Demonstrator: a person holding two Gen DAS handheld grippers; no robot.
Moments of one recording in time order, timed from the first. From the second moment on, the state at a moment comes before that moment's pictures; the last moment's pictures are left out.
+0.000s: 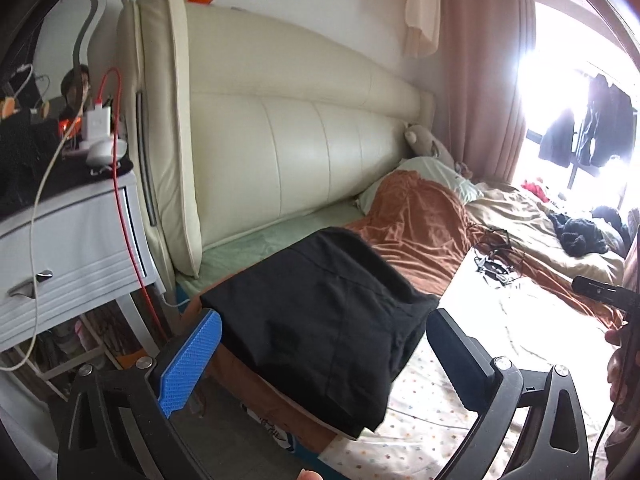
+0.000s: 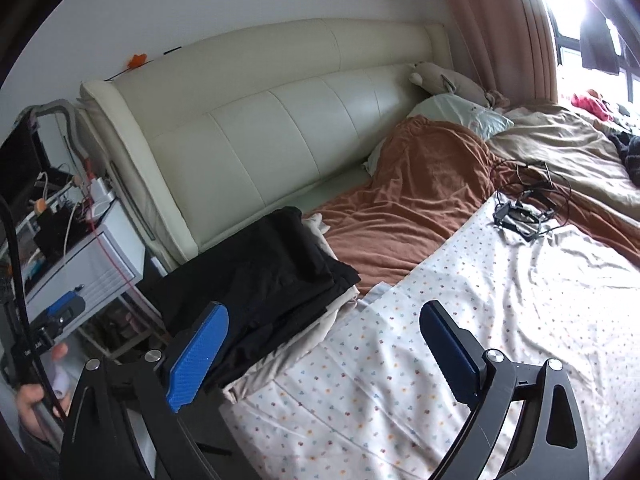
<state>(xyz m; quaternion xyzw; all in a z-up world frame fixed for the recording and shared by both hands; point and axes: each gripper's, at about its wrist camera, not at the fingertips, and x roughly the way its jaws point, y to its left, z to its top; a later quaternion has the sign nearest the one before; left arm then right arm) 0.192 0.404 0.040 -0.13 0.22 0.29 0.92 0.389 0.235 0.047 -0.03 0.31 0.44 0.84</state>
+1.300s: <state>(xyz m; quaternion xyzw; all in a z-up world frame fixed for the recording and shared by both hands) 0.056 0.171 0.039 -0.06 0.17 0.17 0.97 0.163 -0.027 0.037 0.01 0.20 0.34 0.92</state>
